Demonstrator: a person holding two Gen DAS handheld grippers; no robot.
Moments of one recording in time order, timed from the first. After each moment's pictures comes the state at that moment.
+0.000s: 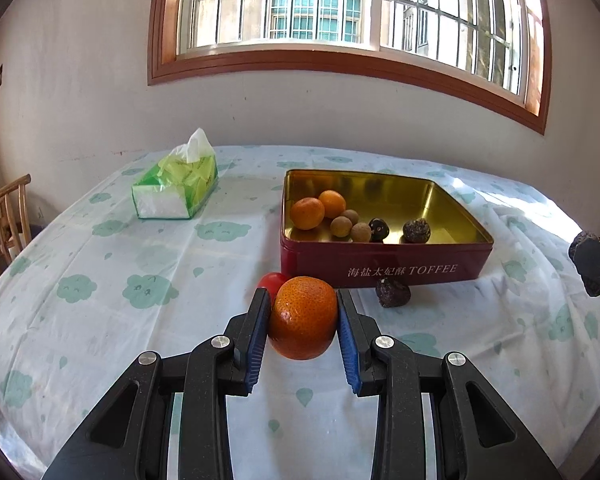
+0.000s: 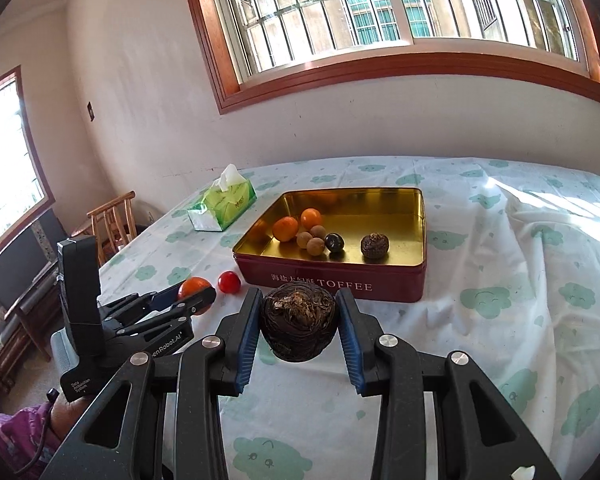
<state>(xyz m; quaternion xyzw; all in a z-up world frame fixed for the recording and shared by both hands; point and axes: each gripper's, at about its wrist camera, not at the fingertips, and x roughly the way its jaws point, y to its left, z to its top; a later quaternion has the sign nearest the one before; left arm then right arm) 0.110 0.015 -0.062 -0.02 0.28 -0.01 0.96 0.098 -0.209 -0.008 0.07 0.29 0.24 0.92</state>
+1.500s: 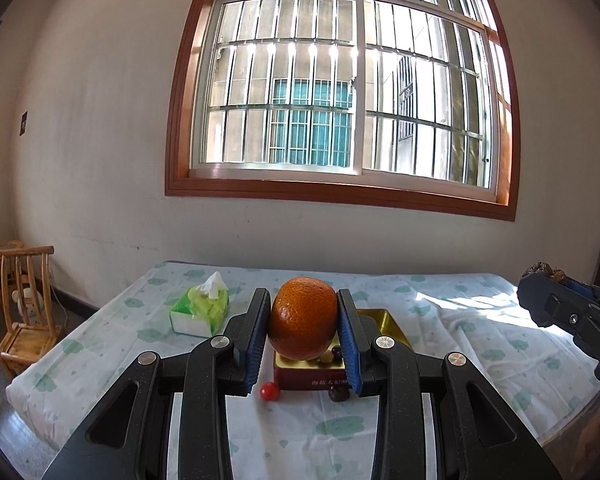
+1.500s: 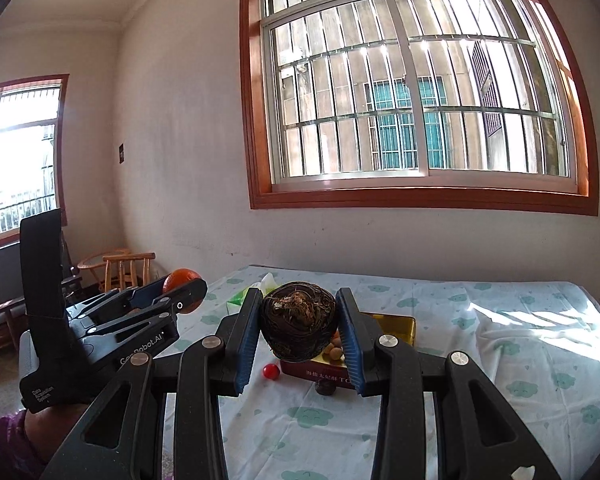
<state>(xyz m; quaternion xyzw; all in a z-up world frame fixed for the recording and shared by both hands) 0.013 0.012 0.085 -0.03 0.12 -0.01 0.99 0.012 -0.200 0.108 0.03 0.12 0.24 0.96</state>
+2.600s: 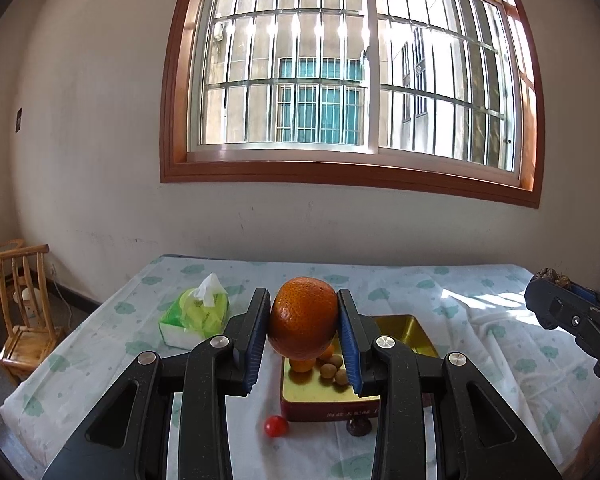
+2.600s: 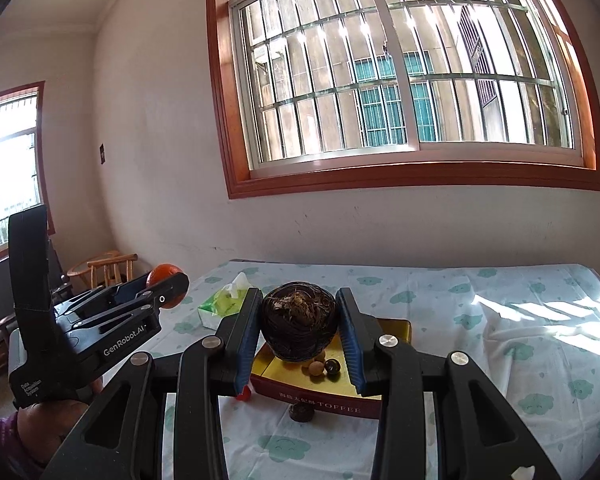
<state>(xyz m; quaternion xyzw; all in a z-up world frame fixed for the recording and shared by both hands) 0.113 0.007 0.083 -0.02 0.16 0.01 0.99 0.103 -0.203 0.101 0.06 0.17 0.22 0.96</state>
